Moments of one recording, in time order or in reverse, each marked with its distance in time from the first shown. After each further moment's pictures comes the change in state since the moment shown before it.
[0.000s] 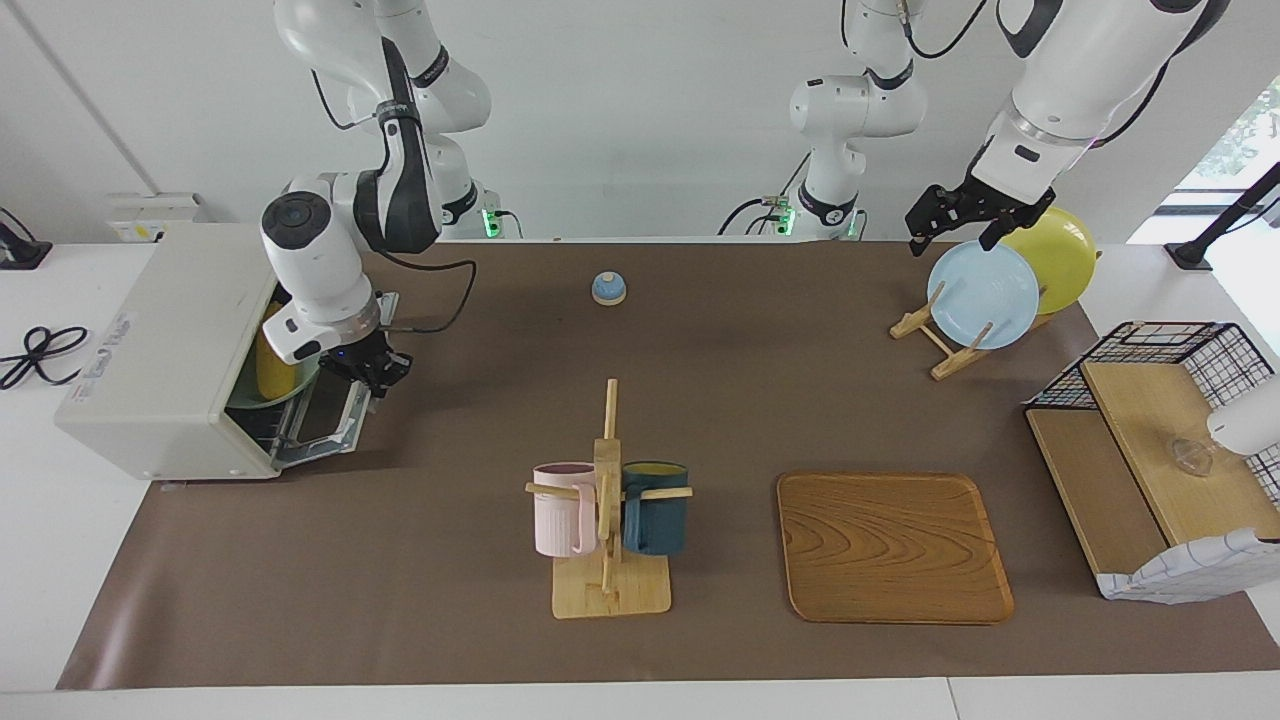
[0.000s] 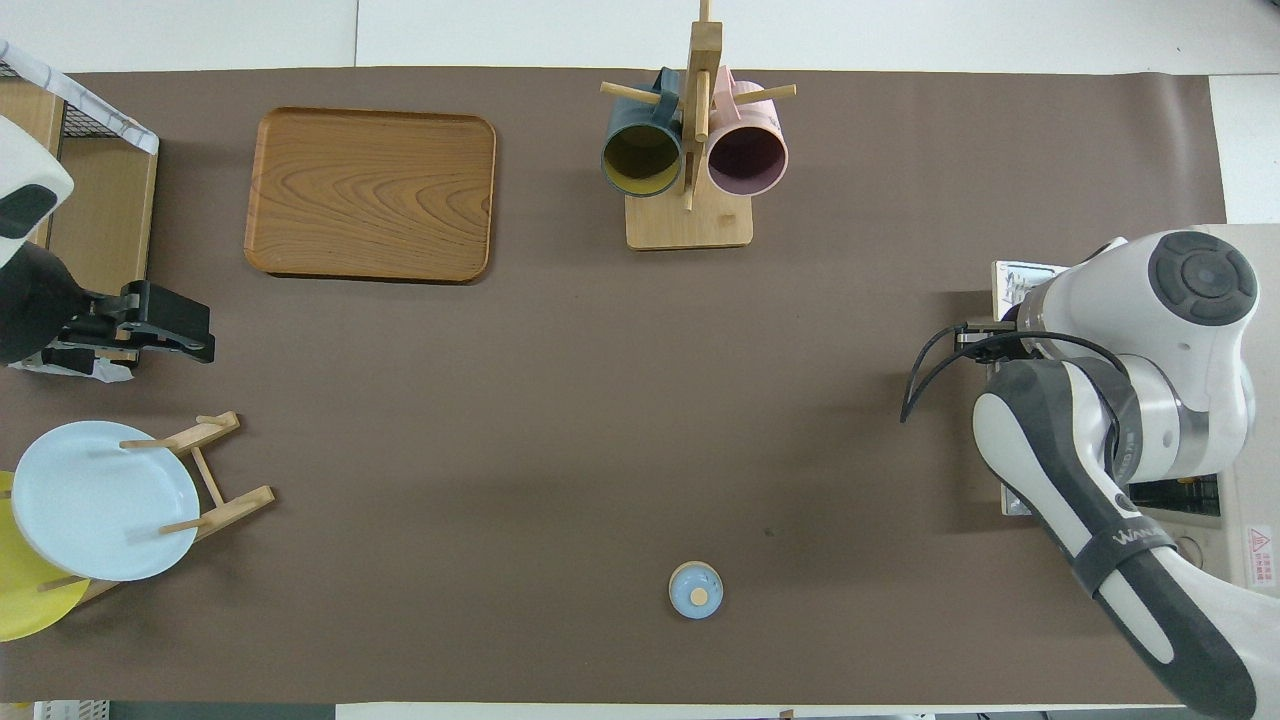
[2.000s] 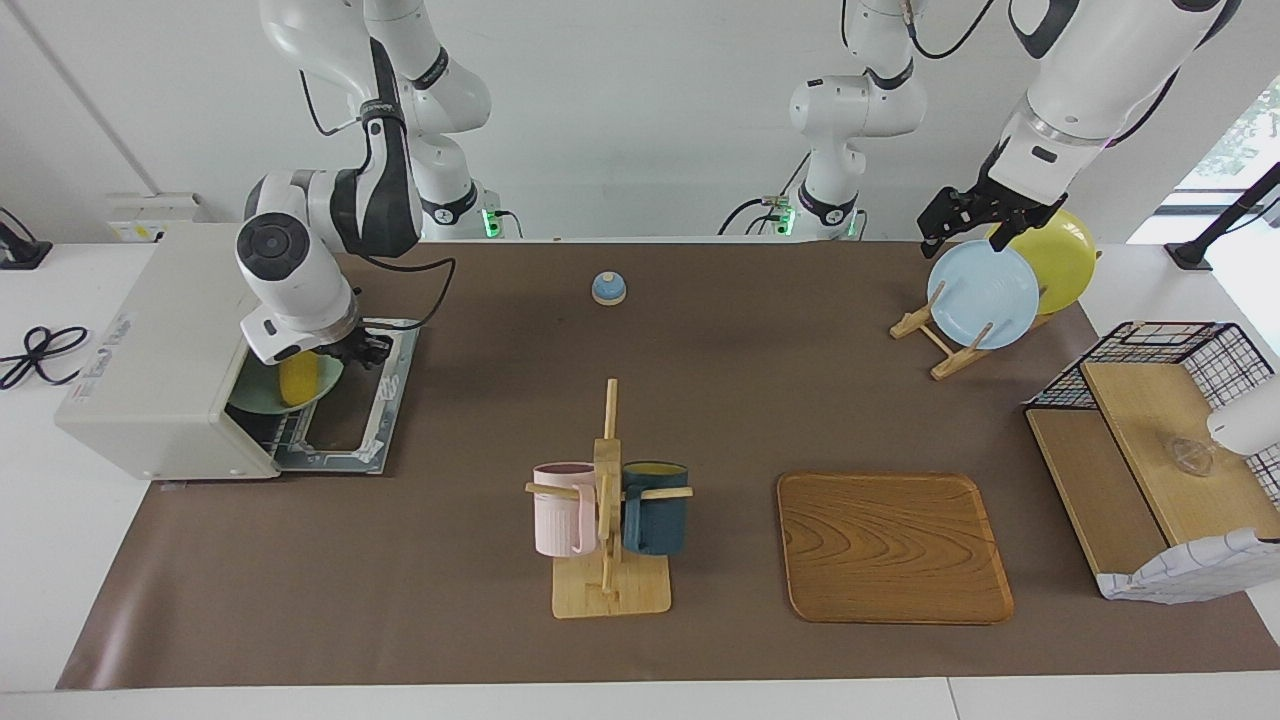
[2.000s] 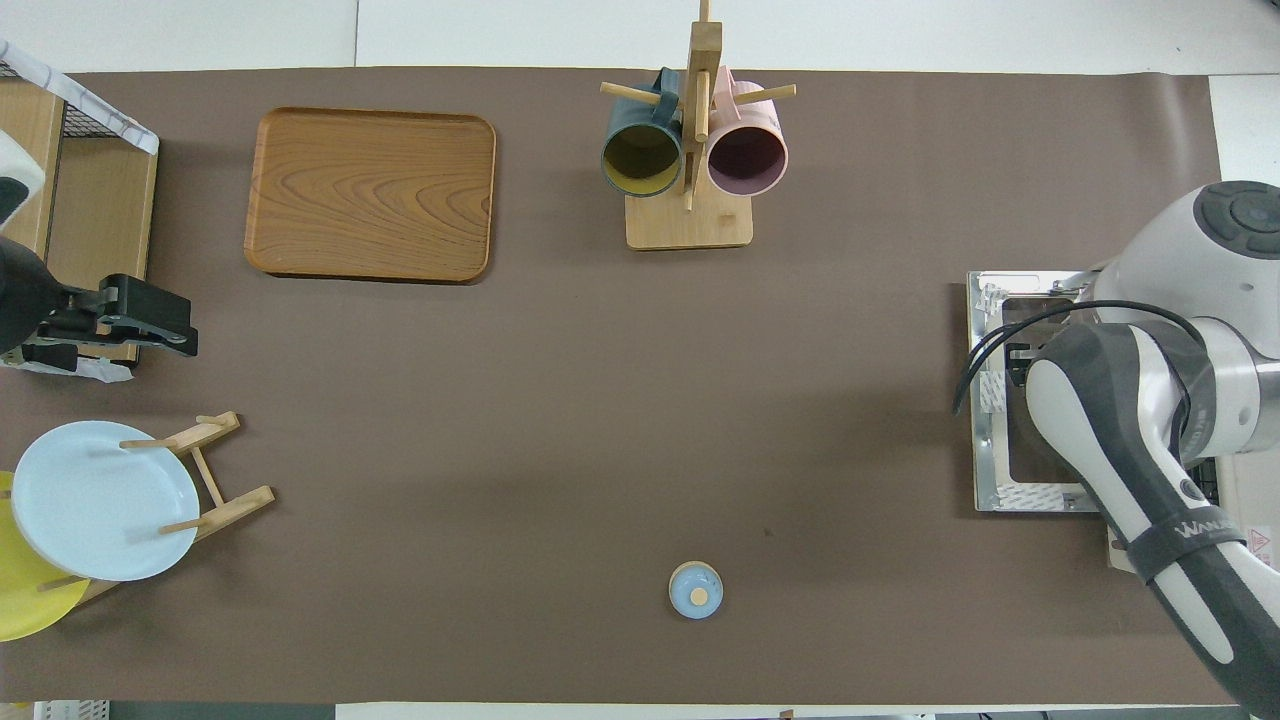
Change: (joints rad) left arm 0.011 0.000 0.014 0.000 0.000 0.009 -0.002; right arm -0.029 -0.023 -0.017 0.109 -0.115 -0.369 -0.001
